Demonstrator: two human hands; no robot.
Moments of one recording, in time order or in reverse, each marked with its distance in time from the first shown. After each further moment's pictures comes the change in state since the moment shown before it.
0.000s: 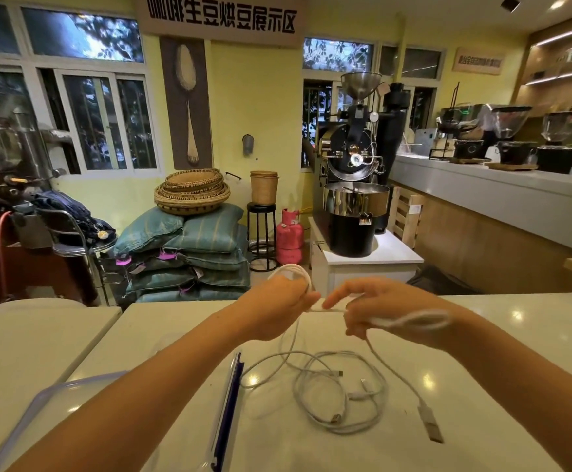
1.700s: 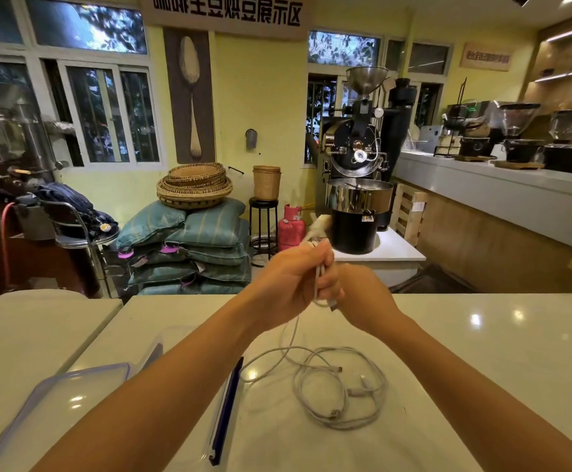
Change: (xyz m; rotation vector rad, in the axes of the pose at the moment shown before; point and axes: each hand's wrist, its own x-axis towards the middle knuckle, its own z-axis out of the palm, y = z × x) left_hand 0.007 0.014 -0.004 -1.412 -0.165 0.096; right_hand 0.052 0.020 0.021 -0.777 0.489 -0.081
